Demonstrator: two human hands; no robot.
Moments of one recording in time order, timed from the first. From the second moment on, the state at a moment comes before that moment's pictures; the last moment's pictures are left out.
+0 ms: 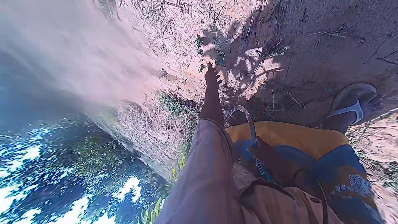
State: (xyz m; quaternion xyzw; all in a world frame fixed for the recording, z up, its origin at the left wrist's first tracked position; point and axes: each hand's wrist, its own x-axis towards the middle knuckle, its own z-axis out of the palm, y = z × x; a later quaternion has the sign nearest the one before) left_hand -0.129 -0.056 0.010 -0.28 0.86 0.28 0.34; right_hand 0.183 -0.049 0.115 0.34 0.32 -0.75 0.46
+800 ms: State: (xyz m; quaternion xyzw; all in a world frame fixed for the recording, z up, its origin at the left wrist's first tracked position) left_hand -0.147 -0.021 -0.016 0.03 0.89 0.03 0.46; right_hand 0.170 -0.032 0.122 0.35 0.31 -0.70 0.54
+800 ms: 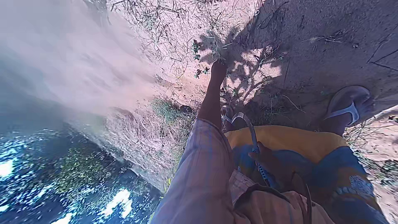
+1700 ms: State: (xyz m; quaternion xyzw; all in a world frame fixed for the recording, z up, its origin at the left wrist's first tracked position) left_hand -0.200 0.074 0.027 0.18 0.95 -0.16 0.21; right_hand 0.165 -0.021 0.122 0.37 0.27 -0.72 0.52
